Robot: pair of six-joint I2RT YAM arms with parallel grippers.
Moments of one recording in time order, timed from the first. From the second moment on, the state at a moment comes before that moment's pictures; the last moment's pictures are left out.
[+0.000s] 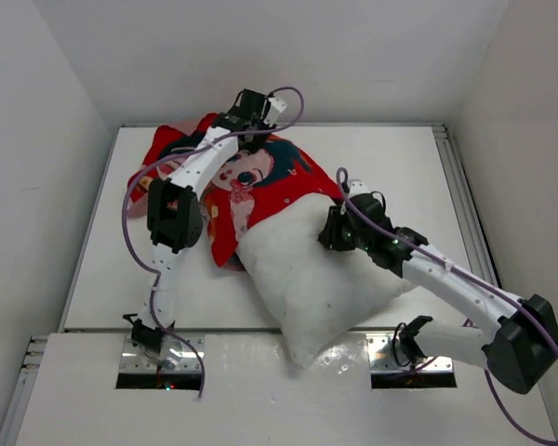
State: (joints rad) left arm -0.39 2.34 2.27 -0.74 -0.18 0.47; right arm 0.62 1.13 0.72 -0.29 0.06 0.50
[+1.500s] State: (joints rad) left arm -0.70 1.72 1.70 -0.86 -0.17 0.47; right arm 0.73 1.23 0.76 -0.11 0.15 0.43
